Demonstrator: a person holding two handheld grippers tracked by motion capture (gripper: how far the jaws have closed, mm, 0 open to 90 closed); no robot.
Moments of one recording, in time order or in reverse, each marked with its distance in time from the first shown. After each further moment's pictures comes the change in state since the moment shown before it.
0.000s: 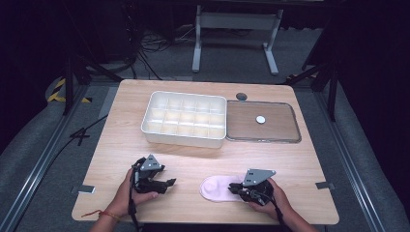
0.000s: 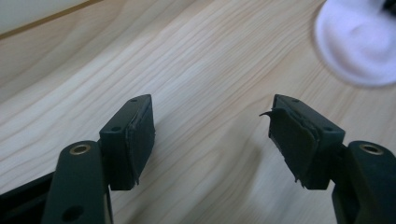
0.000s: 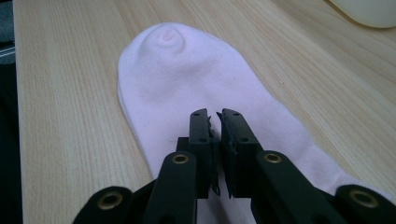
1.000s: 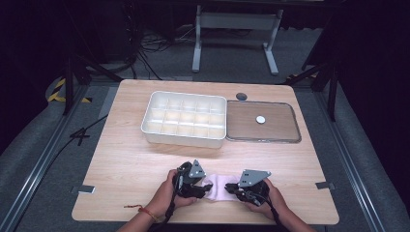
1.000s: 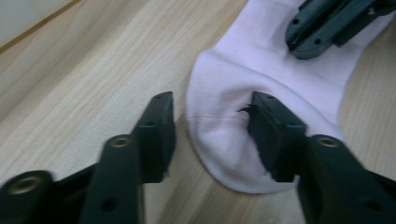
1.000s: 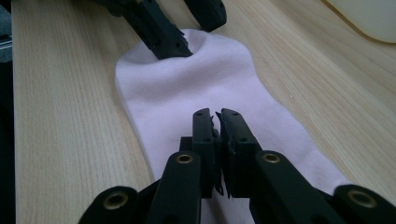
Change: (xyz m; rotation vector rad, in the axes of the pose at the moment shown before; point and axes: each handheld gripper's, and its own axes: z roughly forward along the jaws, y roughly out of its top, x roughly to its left) left arm -0.075 0.043 0.061 0.079 -0.043 0.208; right arm 0.006 0.006 0.008 0.001 -0.013 -0.040
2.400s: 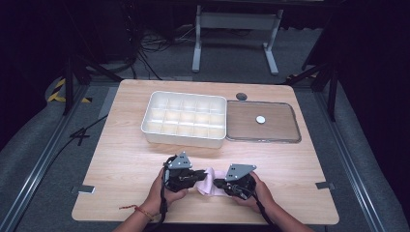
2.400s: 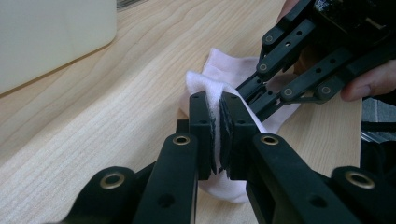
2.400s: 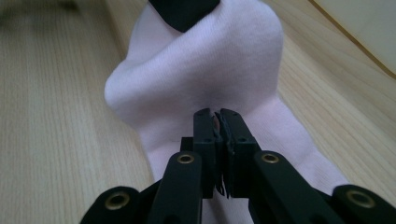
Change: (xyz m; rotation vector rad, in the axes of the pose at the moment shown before) left arm 0.020 -0.003 -0.031 -0.208 -0.109 -0.121; right arm -0.001 0.027 0.030 -0.007 0.023 0.003
